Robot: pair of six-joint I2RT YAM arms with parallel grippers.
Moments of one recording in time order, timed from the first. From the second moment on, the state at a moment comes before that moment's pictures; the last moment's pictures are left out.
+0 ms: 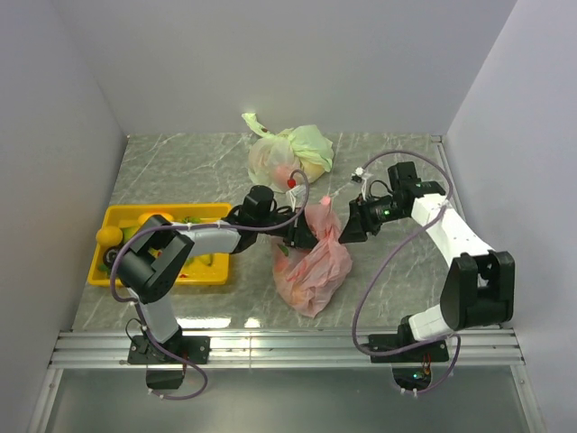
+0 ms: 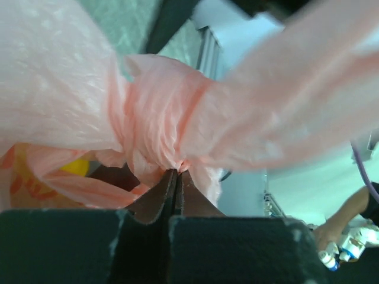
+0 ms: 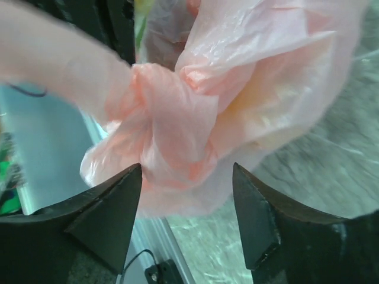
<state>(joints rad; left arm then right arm) -0.69 1.77 0.91 0.56 0.91 -0.78 0.11 1.48 1.10 -0.88 -0.95 -0.43</state>
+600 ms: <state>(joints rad) -0.77 1.85 1.05 0.36 0.74 -0.71 0.25 1.52 1.01 -0.78 -0.90 -0.29</state>
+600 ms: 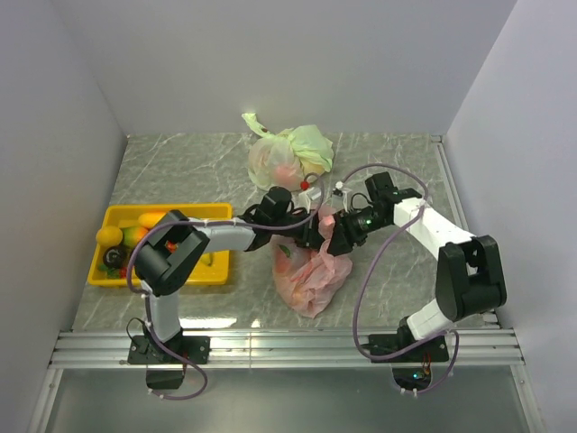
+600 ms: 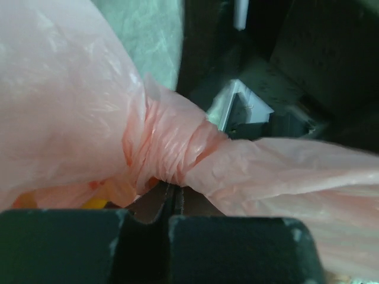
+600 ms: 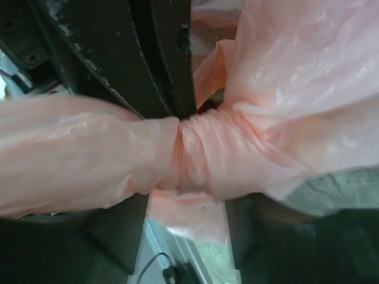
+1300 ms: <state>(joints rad) -0.71 1.89 0.94 0.91 1.02 -0.98 0.34 1.62 1.11 -0.68 -1.11 -0.19</state>
